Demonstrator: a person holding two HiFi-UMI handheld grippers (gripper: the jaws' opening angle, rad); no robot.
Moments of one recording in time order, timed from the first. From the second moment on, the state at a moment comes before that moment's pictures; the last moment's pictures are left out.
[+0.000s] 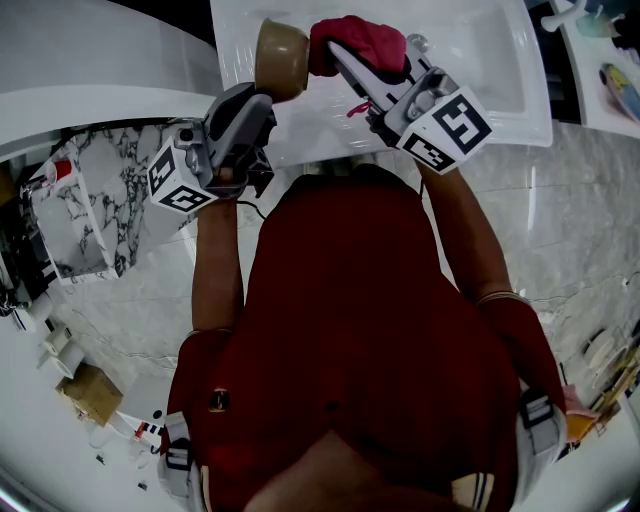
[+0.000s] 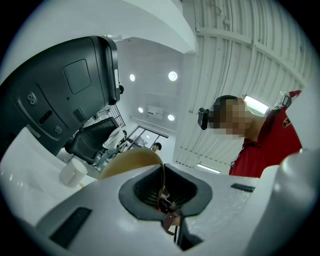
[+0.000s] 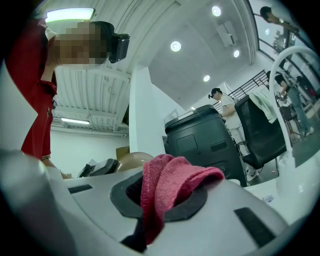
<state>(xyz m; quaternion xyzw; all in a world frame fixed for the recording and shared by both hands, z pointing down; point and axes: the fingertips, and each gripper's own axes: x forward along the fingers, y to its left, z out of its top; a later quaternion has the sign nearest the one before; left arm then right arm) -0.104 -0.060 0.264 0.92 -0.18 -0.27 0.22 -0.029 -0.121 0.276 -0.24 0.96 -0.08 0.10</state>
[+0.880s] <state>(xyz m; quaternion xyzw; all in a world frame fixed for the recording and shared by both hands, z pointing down) -0.107 -0.064 0.263 0.91 -0.20 -0.28 0.21 -0.047 -0.096 0.306 -0.21 0.97 -0.09 0.05</state>
